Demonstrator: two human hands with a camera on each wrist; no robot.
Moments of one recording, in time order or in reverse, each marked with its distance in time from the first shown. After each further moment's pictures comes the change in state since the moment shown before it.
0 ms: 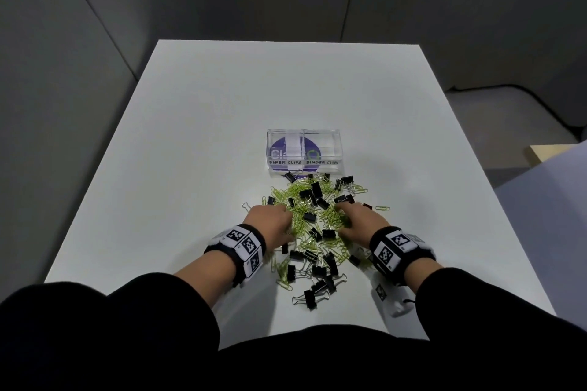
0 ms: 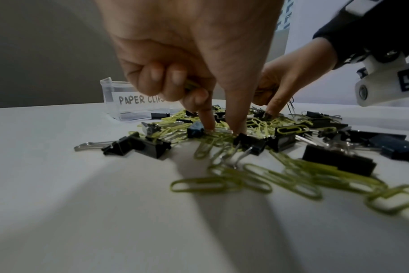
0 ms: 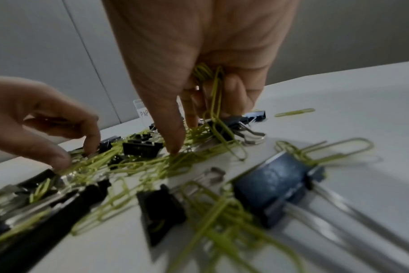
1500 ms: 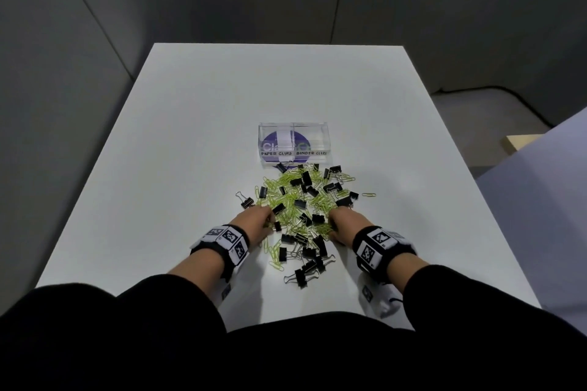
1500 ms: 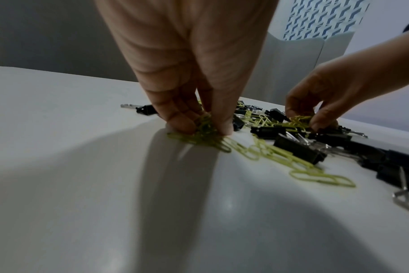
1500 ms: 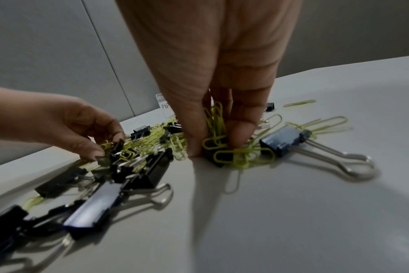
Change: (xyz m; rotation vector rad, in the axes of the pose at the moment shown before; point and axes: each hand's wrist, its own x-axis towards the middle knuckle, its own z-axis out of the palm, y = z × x) left_hand -0.024 0.000 0.022 -0.450 -0.069 -0.237; right_hand -0.027 -0.008 0.020 -0.179 -0.010 -0.042
